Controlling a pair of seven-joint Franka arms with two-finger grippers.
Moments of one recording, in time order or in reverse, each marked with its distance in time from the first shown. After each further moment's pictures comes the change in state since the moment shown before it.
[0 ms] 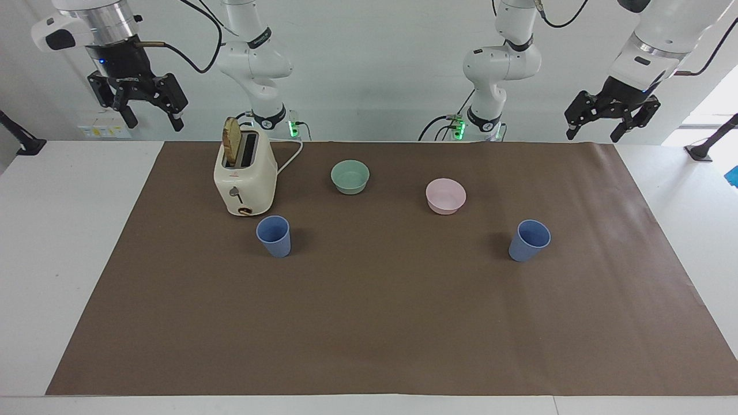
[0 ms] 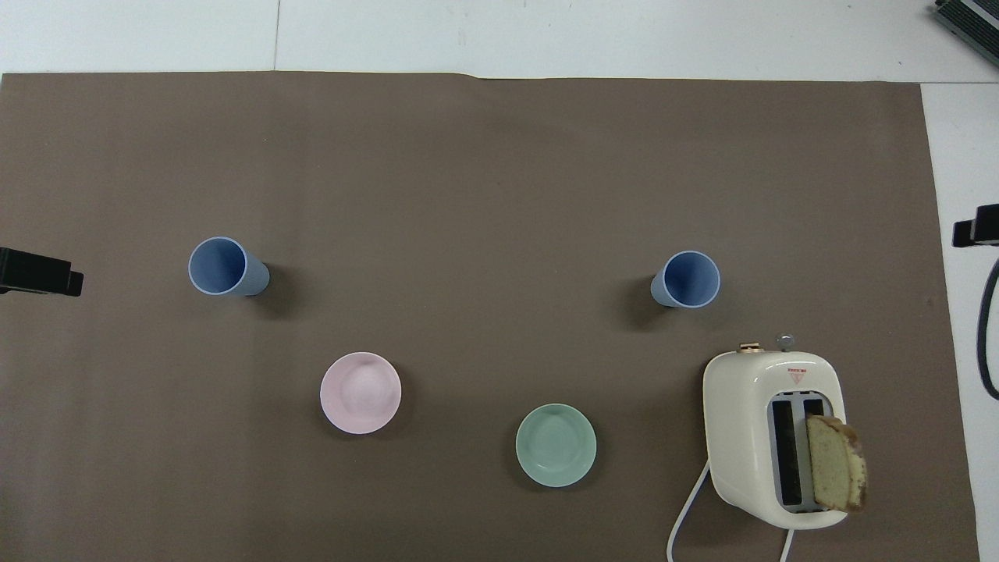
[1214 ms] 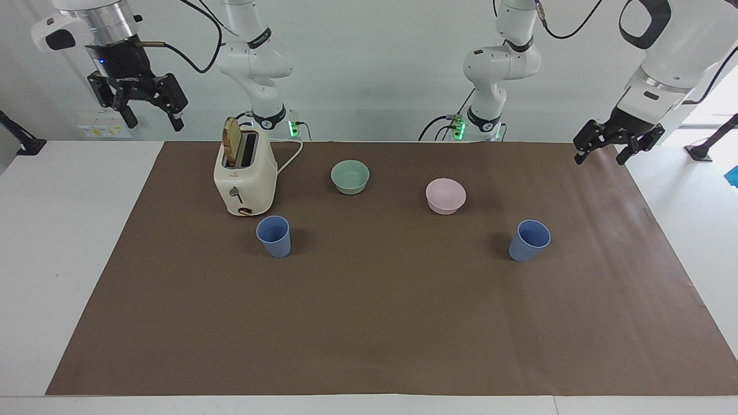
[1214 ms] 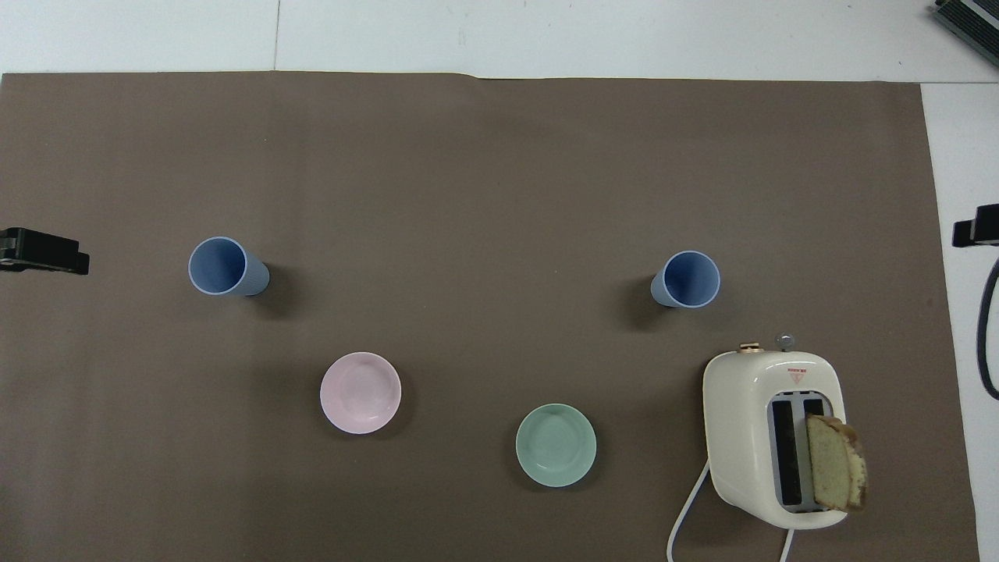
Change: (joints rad) left arm 0.057 0.052 0.016 -0.116 0.000 0.189 0.001; right arm 0.000 0.000 0.000 0.000 0.000 0.000 0.000
